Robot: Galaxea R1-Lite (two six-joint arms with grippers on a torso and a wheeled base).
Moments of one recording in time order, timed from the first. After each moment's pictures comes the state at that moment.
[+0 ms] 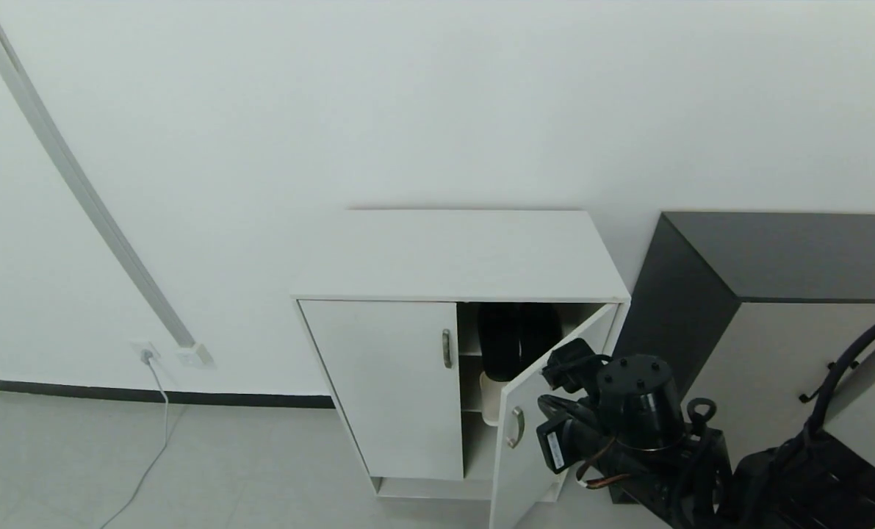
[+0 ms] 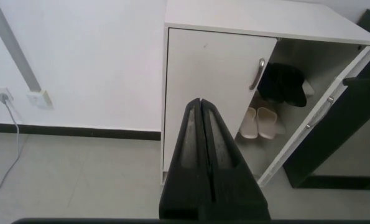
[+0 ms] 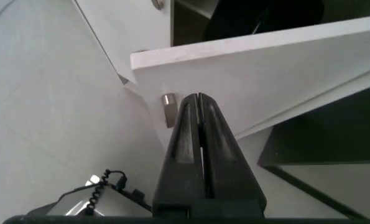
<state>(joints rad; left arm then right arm) 0.00 0.00 0.00 0.00 -0.01 -0.08 0.79 1.98 -0.63 -0.94 -0.32 0.02</state>
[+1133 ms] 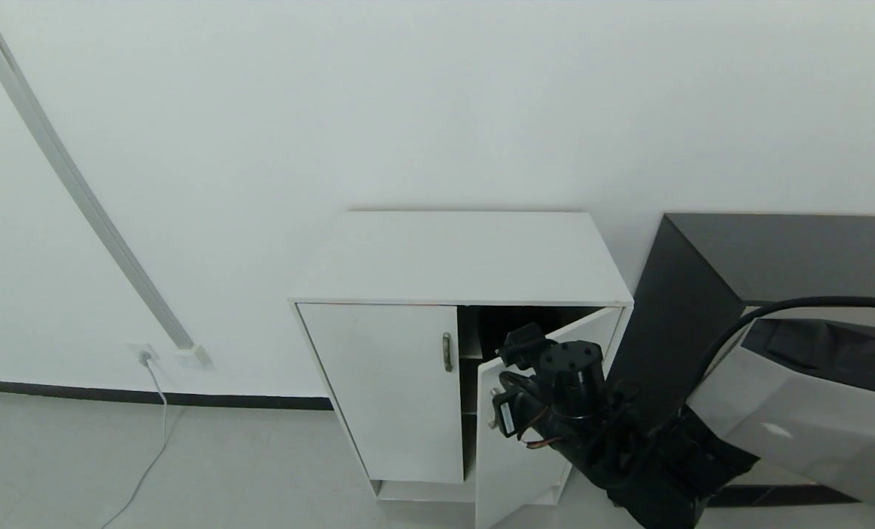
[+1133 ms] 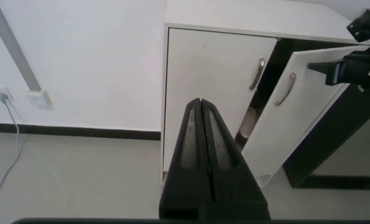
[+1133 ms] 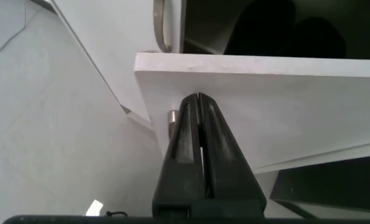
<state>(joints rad) 0.00 0.00 0.00 0.00 -0.01 -0.08 0.76 2.22 -0.91 -1.00 -0.29 0.01</state>
